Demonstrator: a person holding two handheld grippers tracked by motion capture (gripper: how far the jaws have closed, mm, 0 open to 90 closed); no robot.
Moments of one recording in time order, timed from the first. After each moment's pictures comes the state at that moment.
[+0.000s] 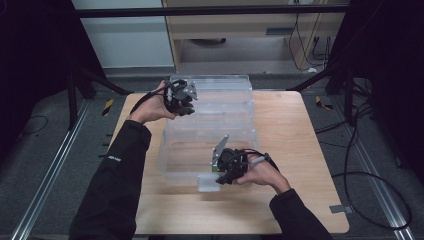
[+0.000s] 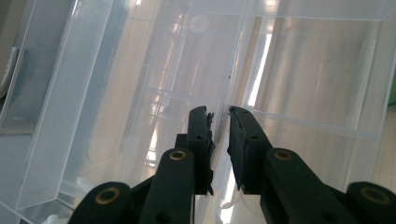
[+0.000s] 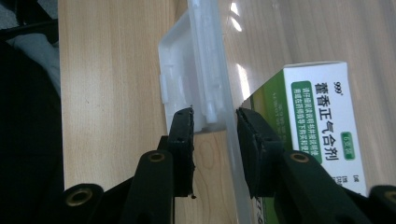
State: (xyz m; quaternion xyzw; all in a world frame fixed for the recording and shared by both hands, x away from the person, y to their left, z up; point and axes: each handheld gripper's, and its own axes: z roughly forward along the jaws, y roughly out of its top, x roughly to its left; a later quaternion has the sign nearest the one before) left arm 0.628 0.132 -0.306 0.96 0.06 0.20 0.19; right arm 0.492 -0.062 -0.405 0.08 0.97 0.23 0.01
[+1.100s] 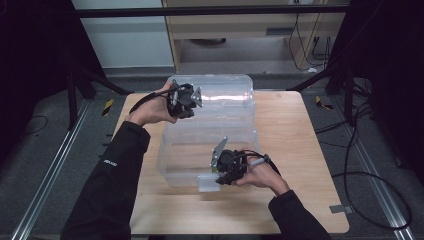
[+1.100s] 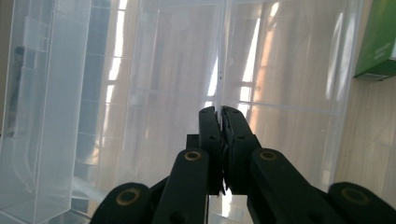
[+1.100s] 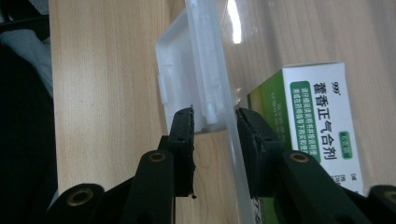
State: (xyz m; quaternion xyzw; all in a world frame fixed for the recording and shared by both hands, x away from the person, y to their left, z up) left arm 0.596 0.119 -0.290 0.97 0.02 0.21 0.14; right arm 0.487 -0.060 -0.405 0.08 0.97 0.22 0.03
